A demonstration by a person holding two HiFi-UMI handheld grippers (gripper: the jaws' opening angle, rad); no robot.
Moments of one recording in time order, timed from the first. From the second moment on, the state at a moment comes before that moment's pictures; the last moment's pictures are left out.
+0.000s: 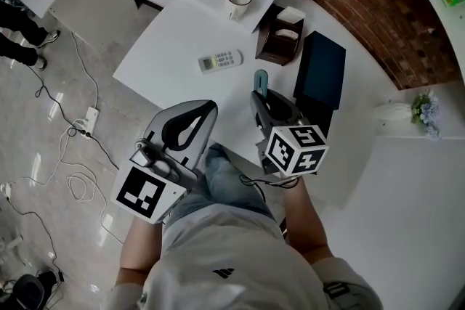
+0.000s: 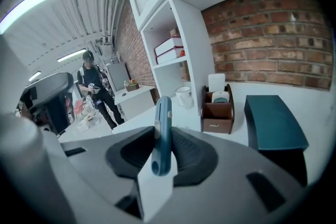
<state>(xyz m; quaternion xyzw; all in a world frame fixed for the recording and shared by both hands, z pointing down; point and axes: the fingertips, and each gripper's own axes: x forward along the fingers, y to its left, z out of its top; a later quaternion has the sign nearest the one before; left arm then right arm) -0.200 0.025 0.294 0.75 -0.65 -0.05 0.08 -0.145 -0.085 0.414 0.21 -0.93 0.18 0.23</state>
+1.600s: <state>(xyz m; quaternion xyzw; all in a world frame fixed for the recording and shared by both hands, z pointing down) 0.000 -0.014 0.271 0.87 -0.48 -0.04 0.06 0.093 -0.096 0.399 0.39 -0.88 0.20 0.19</state>
